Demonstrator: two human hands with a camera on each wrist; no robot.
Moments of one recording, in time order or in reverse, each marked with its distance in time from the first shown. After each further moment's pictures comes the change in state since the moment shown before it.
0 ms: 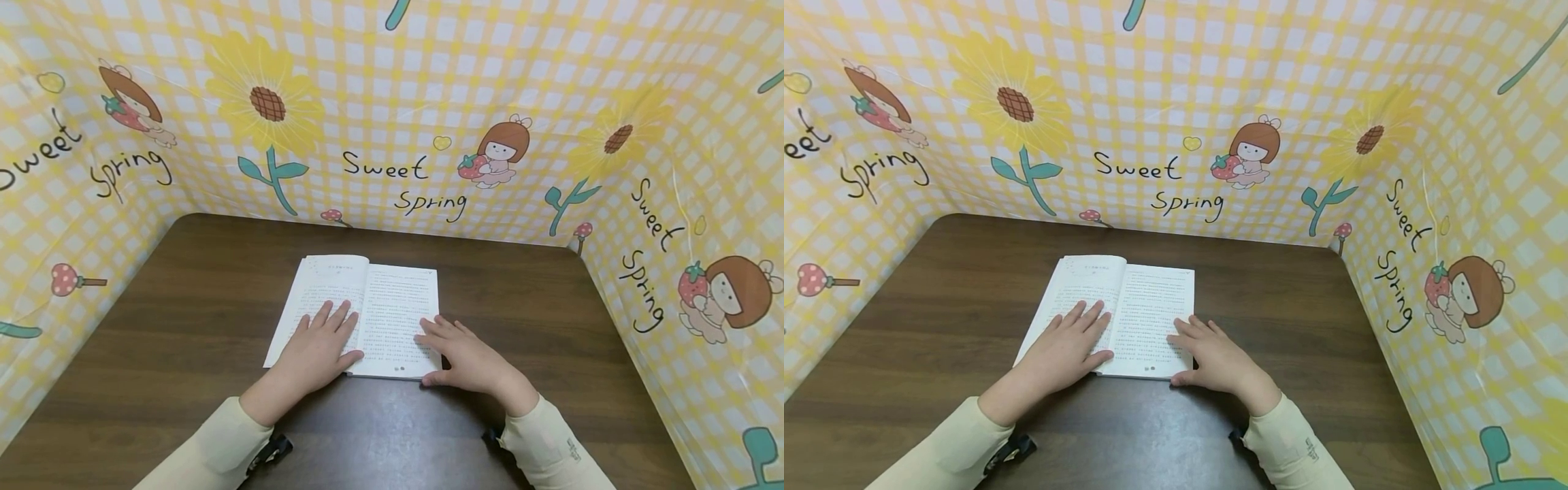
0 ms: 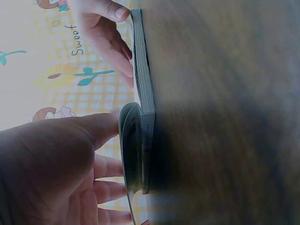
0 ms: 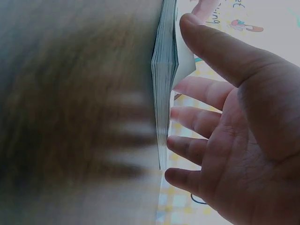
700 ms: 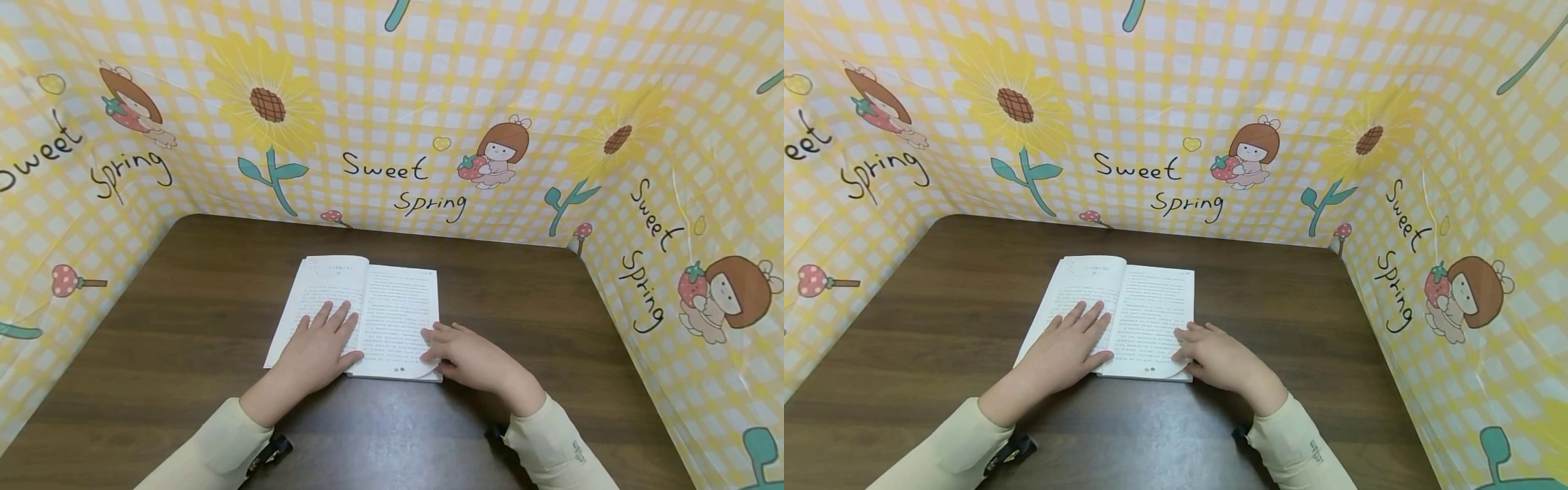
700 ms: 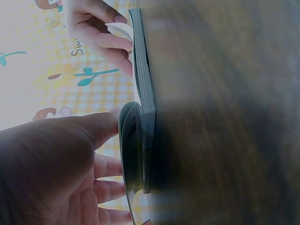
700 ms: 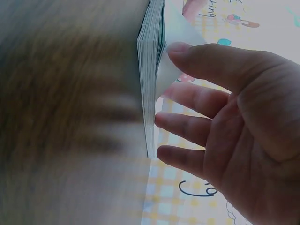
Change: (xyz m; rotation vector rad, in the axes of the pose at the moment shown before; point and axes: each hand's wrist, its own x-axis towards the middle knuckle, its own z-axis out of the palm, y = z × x) left_hand -0.001 0.002 -0.003 0.001 0.007 0.002; right_hand -0.002 0.004 -0.010 -0.141 0.010 -0.166
